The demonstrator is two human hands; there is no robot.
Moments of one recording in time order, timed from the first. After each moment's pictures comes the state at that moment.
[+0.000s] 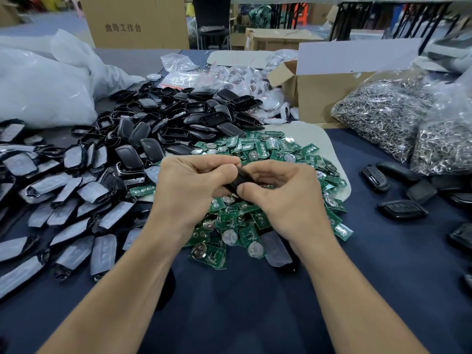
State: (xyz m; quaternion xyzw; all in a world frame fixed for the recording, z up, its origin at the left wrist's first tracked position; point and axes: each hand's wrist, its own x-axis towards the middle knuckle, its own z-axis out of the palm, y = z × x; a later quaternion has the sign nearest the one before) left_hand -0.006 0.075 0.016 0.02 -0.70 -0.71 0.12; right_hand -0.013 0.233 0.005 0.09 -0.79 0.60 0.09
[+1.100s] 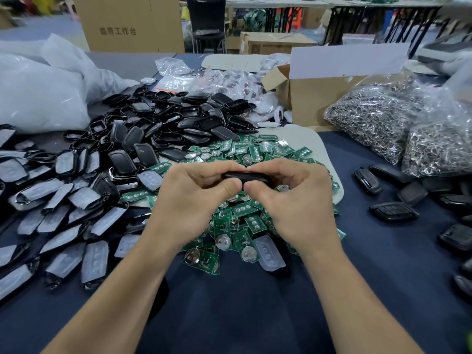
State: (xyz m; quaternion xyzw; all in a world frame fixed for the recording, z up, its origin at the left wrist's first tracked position) left_hand -0.005 0.072 0.009 -0.09 -0.74 -0.66 0.08; right_hand -0.015 0.248 0.005 0.13 -0.77 0.59 0.18
